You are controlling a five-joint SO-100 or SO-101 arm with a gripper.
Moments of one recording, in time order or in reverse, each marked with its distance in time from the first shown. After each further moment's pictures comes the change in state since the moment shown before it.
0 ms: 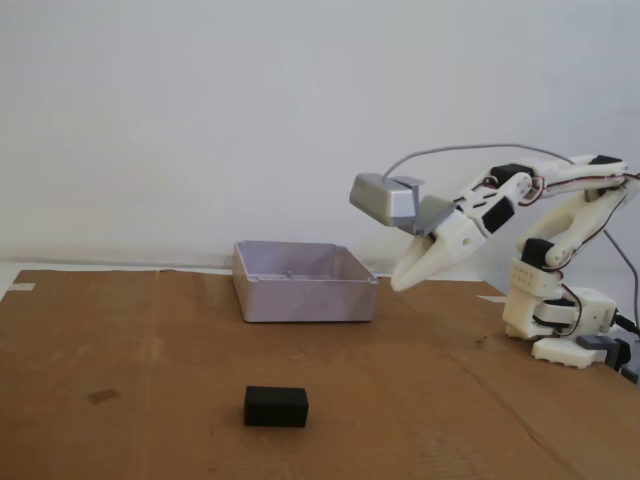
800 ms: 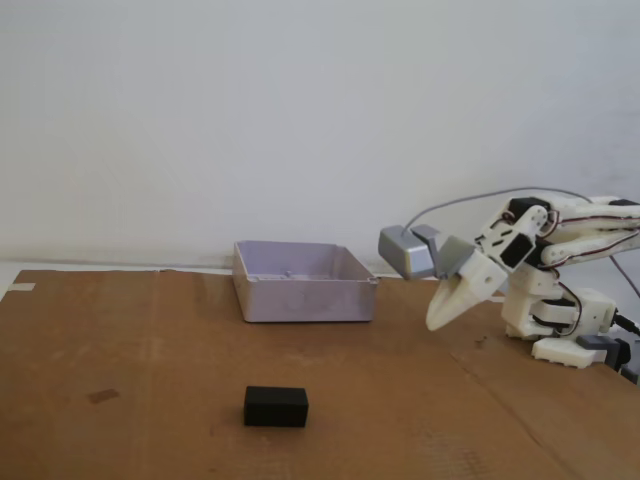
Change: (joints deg) arm 7.0 30.4 25.8 15.8 0.0
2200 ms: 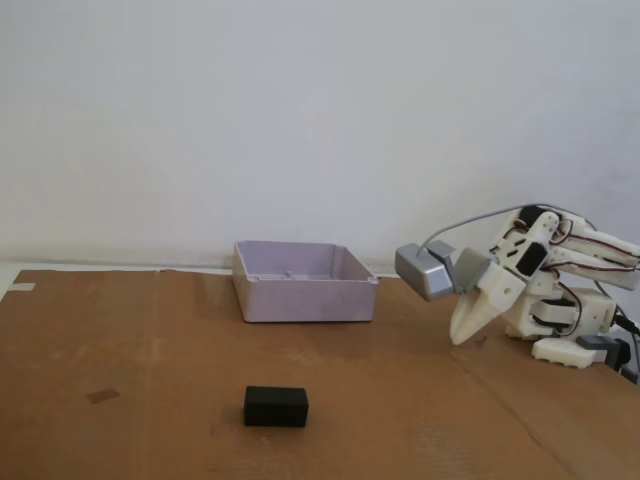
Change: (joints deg) arm 0.0 25.3 9.0 26.1 -0.6
